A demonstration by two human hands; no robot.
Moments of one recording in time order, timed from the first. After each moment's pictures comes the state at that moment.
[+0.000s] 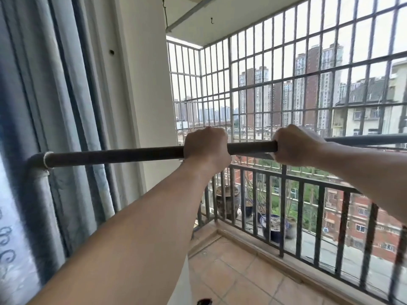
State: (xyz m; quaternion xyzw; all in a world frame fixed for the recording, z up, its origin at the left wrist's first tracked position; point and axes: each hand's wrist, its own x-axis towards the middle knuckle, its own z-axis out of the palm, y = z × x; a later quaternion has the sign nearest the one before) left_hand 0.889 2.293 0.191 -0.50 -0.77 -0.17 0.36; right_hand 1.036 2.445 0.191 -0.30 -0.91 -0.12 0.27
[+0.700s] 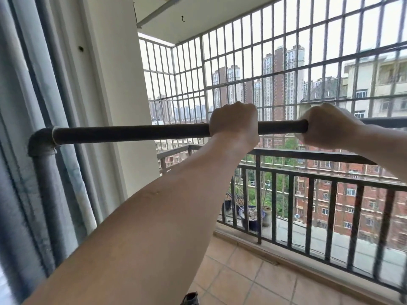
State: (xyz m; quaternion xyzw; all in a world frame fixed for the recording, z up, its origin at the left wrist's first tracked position) left_hand 0.987 2.302 0.218 -0.56 -0.71 -0.20 0.37; right_hand 1.148 2.430 0.206 -0.37 -0.86 -0.16 0.31
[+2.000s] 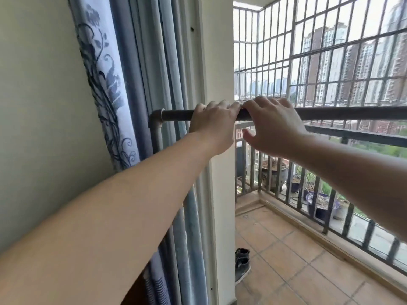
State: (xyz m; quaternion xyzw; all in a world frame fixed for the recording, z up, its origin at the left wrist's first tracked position) left_hand 0.925 2.112 0.171 -0.46 -0.80 -0.10 0.38; right_hand 1.012 2.231 0.163 -0.09 -0.89 -0.19 0.41
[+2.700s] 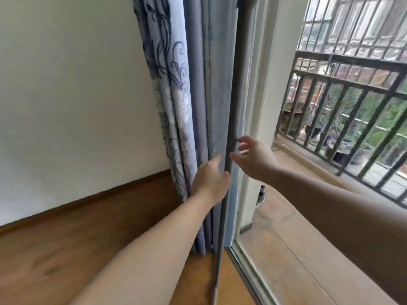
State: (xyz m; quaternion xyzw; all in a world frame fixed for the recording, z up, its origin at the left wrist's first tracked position) left_hand 0.845 1.935 -0.114 -0.27 -0.88 -0.40 -0.05; right_hand 0.891 2.058 -0.072 -0.24 -0.88 0.36 0.19
